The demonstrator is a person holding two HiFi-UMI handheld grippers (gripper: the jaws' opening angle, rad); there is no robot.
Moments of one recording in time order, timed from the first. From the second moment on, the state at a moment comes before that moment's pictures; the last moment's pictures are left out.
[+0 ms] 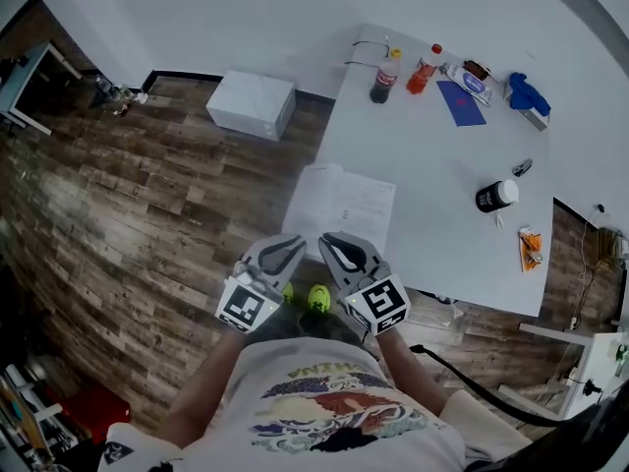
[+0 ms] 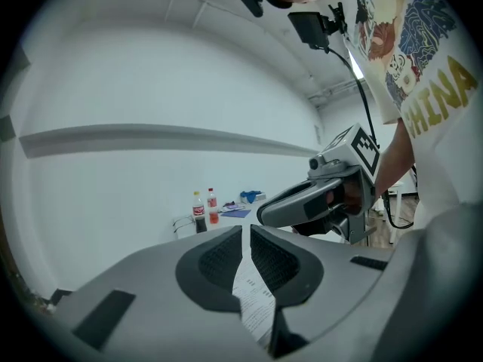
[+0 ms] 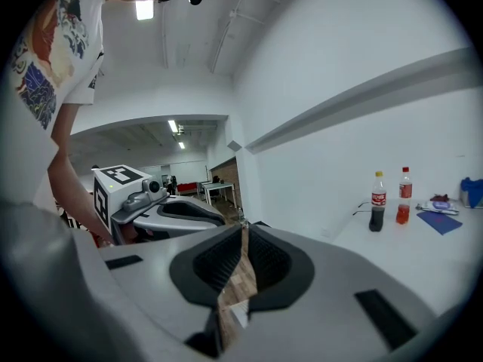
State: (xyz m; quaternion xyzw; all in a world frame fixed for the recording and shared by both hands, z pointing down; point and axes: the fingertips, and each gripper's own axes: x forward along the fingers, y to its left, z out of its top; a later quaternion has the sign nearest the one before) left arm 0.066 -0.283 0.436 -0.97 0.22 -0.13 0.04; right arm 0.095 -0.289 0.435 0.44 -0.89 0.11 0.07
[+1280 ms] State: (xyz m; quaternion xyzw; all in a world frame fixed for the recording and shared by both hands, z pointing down) left arm 0.012 -0.333 0.599 -0.97 0.14 -0.18 0.02; right arm 0.051 -0.354 0.563 0.44 -0.87 0.14 0.16
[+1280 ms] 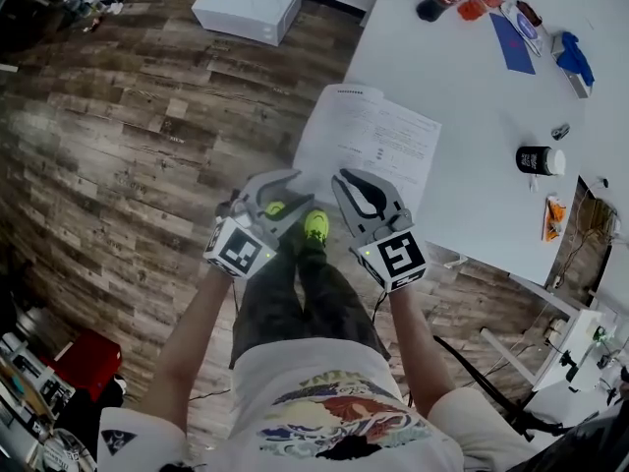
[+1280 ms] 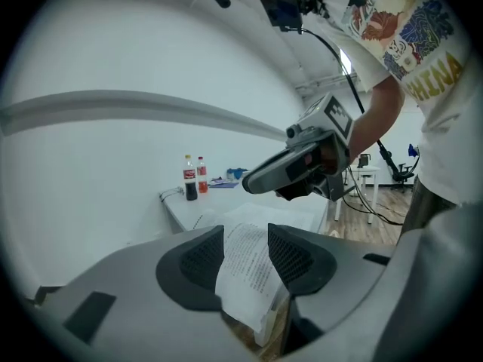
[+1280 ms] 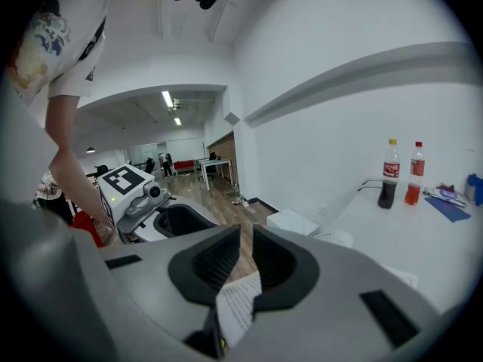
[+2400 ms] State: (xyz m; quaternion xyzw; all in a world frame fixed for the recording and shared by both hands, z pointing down) left arm -0.022 -0.324 0.756 -0.96 0.14 -0.24 0.04; right arm 0.039 -0.349 0.624 0.40 -0.88 0.15 0.20
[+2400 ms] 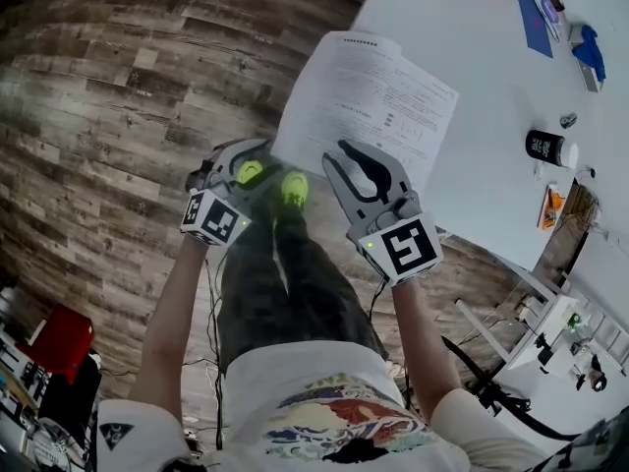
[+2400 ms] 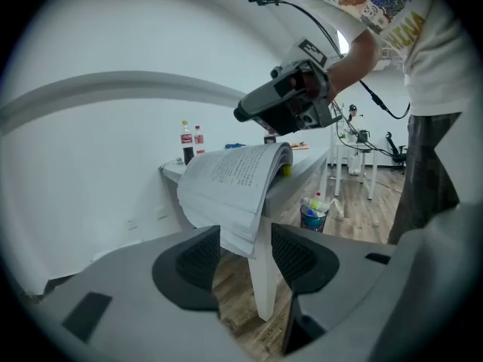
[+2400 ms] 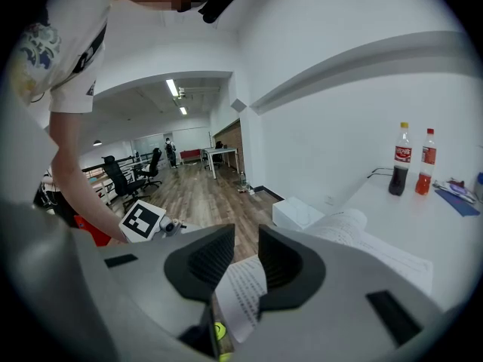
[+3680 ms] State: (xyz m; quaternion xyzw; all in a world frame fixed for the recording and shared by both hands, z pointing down) left arm -0.045 -0.368 0.712 -0.94 0.30 -0.18 0.01; right arm 0.042 -0.350 0.620 0.42 -0.87 0.17 0.20
